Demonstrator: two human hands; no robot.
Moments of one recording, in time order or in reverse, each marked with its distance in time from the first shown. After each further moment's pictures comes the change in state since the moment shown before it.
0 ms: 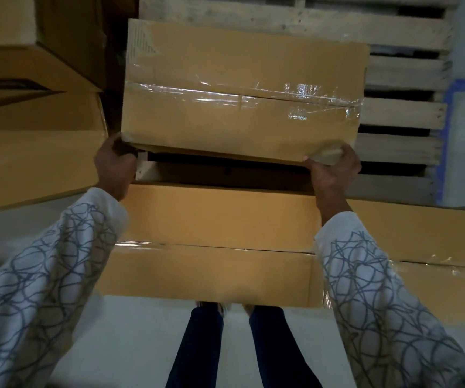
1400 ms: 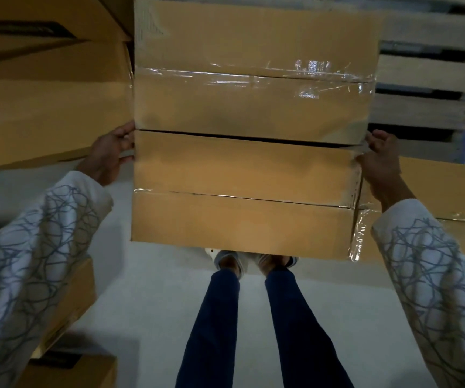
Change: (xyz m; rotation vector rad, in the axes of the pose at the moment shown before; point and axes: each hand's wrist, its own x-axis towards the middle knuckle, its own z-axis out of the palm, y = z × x) left_hand -0.003 -0.074 -0.103 -0.074 -0.349 -0.217; right_hand 0.007 0.103 -0.047 -0.040 -0.280 -0.102
